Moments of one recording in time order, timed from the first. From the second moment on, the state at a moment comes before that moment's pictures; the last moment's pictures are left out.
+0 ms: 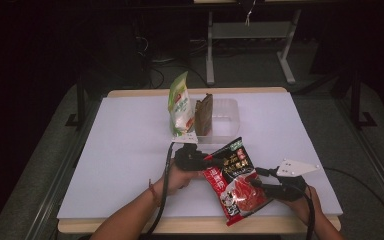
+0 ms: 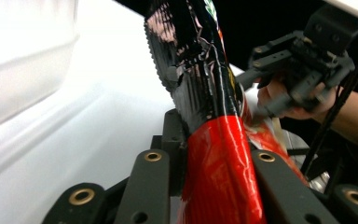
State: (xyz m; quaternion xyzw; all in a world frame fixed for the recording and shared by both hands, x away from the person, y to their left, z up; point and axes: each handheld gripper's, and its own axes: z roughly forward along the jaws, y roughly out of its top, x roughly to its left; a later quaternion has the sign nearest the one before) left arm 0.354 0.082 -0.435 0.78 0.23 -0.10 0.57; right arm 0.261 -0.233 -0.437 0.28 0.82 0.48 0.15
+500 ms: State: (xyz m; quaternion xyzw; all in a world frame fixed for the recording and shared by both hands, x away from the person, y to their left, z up) left arm 0.334 0.092 -0.404 0.75 0.24 -0.02 0.61; right arm 0.262 -0.255 -0.428 0.30 0.80 0.48 0.18
